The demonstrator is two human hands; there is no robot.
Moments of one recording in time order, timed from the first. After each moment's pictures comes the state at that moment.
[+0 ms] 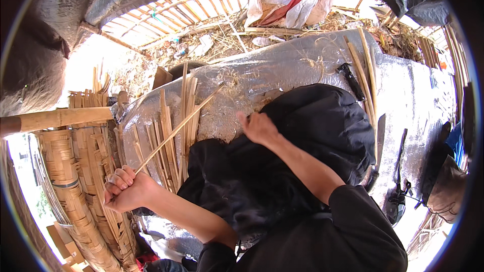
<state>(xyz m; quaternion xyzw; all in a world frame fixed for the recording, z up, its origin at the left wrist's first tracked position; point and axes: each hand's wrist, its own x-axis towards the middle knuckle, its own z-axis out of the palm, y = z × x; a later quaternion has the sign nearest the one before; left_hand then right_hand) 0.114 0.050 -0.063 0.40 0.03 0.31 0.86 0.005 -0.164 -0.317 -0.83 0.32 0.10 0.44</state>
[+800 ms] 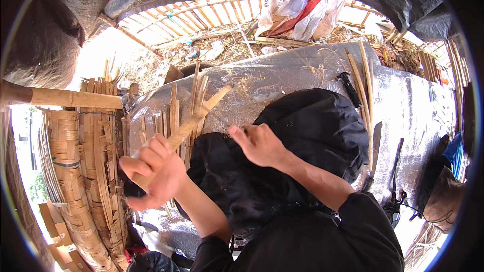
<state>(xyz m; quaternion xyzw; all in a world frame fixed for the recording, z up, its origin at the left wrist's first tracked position) 0.057 0.009 -0.051 0.39 -0.41 0.09 0.82 -0.048 -0.152 -0.155 -0.80 0.12 -0.02 0.58</state>
